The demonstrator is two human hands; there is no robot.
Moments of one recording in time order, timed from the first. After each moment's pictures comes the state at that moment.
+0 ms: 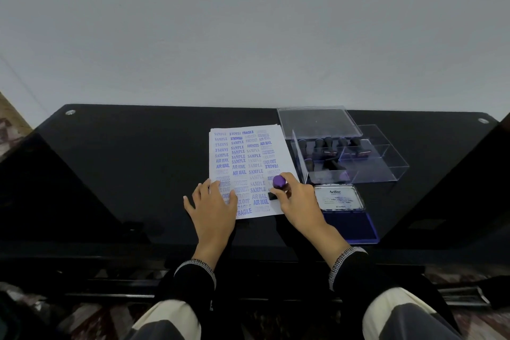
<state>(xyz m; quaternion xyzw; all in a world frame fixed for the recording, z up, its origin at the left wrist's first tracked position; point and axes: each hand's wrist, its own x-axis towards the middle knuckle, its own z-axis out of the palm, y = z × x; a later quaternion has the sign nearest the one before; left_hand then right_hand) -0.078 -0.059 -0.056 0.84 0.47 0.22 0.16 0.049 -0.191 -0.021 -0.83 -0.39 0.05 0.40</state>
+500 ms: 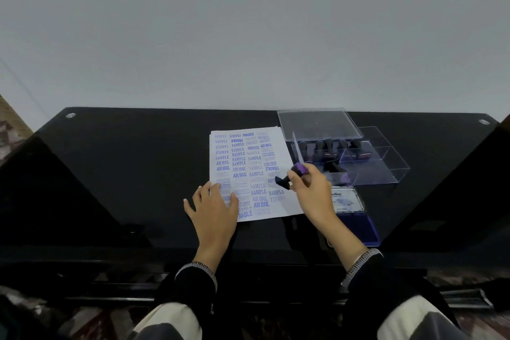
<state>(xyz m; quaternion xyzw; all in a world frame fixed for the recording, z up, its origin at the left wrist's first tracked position) -0.076 -0.059 -0.056 0.84 0.47 0.22 0.16 0.063 -0.194 -0.001 -0.77 -0.23 0.10 0.59</state>
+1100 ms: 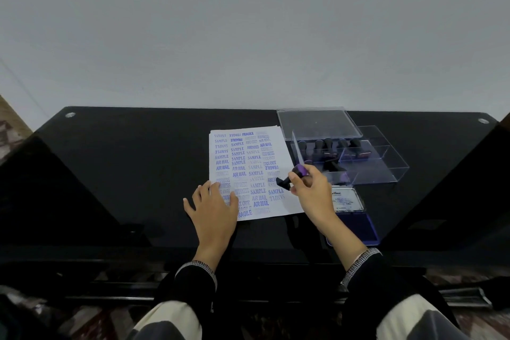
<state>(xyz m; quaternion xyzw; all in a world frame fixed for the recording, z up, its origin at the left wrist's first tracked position) -0.075 -0.059 -0.056 0.84 0.47 0.22 0.16 0.061 -0.198 0.001 -0.75 -0.20 0.14 0.61</state>
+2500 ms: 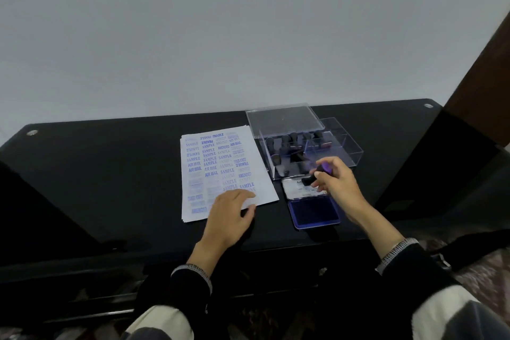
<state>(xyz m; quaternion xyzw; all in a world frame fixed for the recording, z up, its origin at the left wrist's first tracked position) -0.058 -0.108 -0.045 0.94 0.13 0.22 0.23 0.105 -0.307 0.021 -0.73 -0.19 0.16 0.63</state>
